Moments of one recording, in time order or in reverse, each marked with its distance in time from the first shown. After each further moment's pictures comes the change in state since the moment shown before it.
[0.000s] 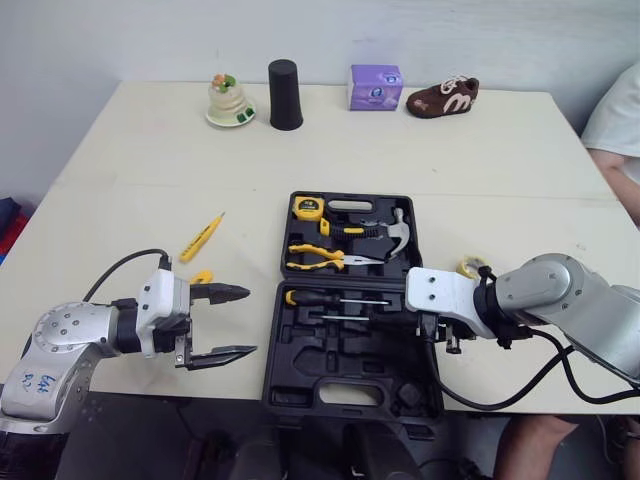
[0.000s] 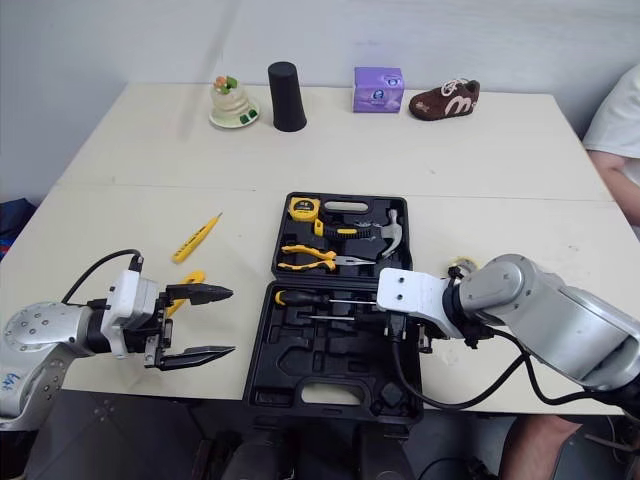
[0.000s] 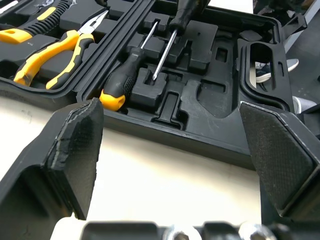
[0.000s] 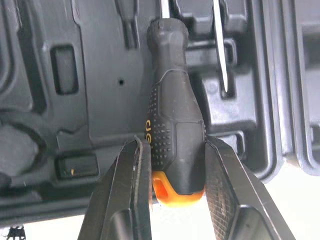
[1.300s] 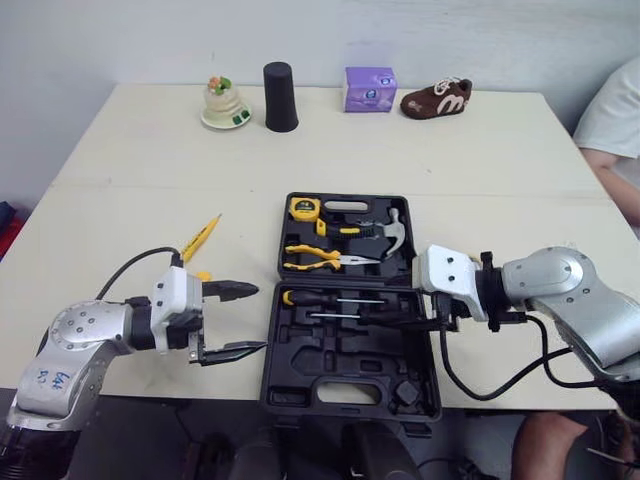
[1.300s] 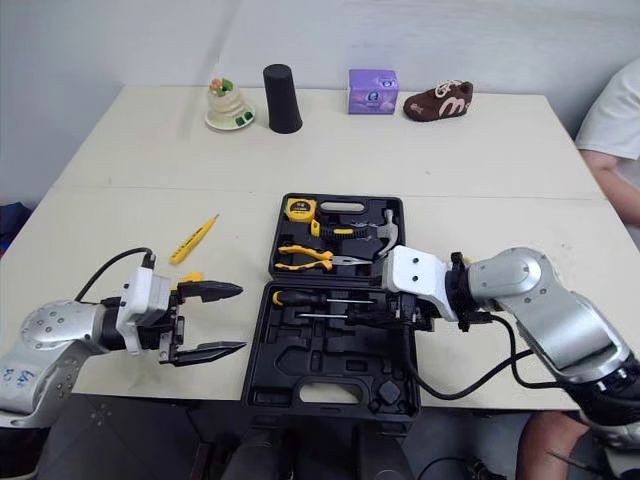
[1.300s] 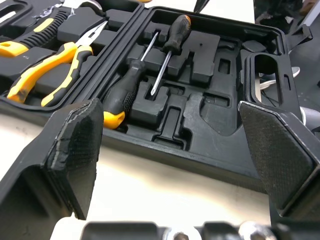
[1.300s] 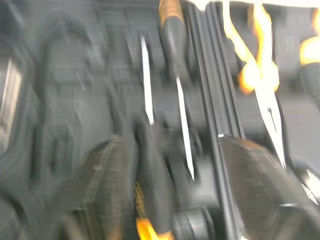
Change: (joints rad) left arm -0.041 -0.028 -0.053 -0.013 0.006 0.016 0.060; right arm 0.295 0.335 -0.329 0.255 -0.050 -0.564 0.185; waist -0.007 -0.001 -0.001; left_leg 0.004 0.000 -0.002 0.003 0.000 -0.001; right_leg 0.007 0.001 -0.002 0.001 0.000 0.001
